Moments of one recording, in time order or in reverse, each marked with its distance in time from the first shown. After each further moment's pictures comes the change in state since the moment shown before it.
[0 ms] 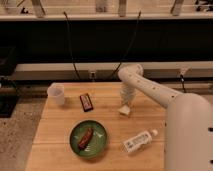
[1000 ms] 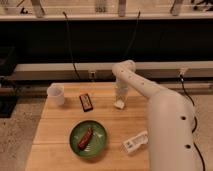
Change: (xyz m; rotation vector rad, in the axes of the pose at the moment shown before) arm 0.028 -0.059 0.011 0.012 0.010 -0.051
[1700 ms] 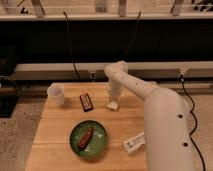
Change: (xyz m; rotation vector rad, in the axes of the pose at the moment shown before) arm -0.030 -0.038 0.005 0.018 -0.022 -0.117
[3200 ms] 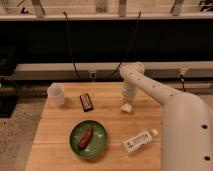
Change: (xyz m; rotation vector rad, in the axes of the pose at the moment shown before) arm -0.001 0.100 -0.020 -0.037 0.015 0.142
